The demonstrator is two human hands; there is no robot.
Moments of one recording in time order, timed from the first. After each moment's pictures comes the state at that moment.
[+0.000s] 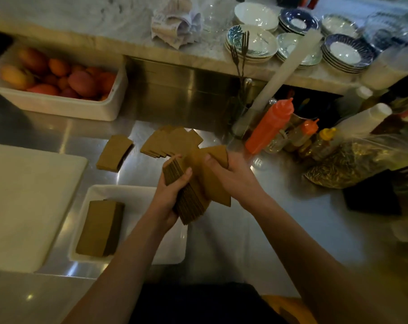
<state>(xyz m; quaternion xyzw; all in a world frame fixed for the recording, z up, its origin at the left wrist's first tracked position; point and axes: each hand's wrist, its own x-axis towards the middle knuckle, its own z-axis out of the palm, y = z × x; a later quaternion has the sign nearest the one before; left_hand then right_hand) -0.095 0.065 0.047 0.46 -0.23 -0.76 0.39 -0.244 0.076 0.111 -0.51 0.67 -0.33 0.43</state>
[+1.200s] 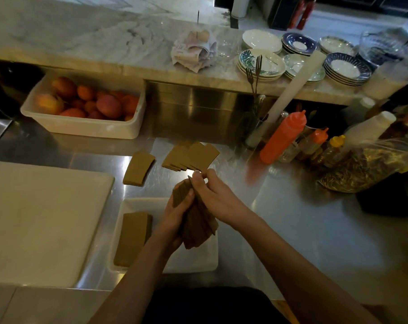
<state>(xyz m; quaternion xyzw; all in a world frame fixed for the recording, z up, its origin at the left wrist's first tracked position) -0.027 0.073 0.030 0.44 -0.28 -0.79 0.33 -0.149 0.081 0.117 -0.51 0.67 -0.24 0.48</state>
